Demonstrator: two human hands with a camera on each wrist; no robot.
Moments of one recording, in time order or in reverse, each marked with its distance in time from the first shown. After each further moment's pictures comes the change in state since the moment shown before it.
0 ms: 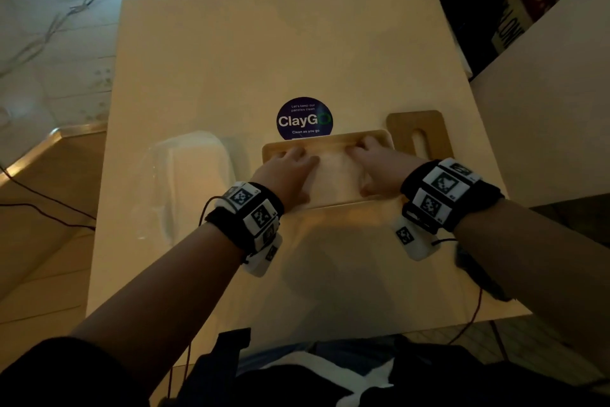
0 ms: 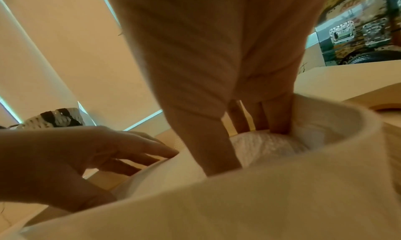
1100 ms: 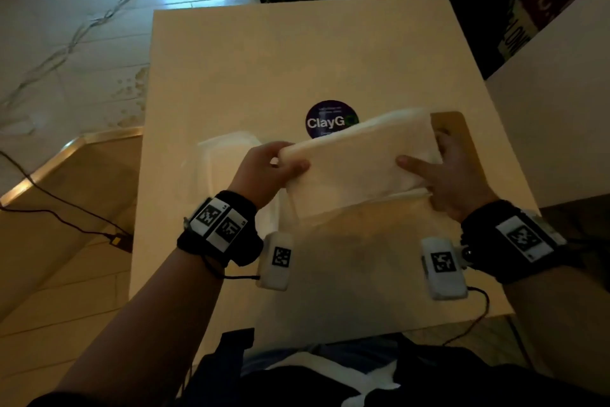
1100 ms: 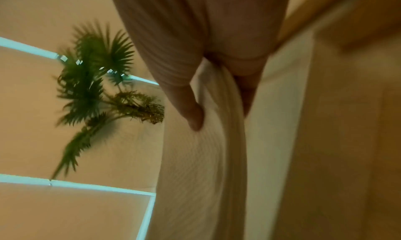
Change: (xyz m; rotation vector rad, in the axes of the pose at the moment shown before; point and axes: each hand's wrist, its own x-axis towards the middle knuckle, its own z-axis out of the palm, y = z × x) left_hand -0.067 -0.064 -0.017 -1.164 0.346 -0.163; right_hand -0.064 -0.044 0.010 1.397 0.614 0.200
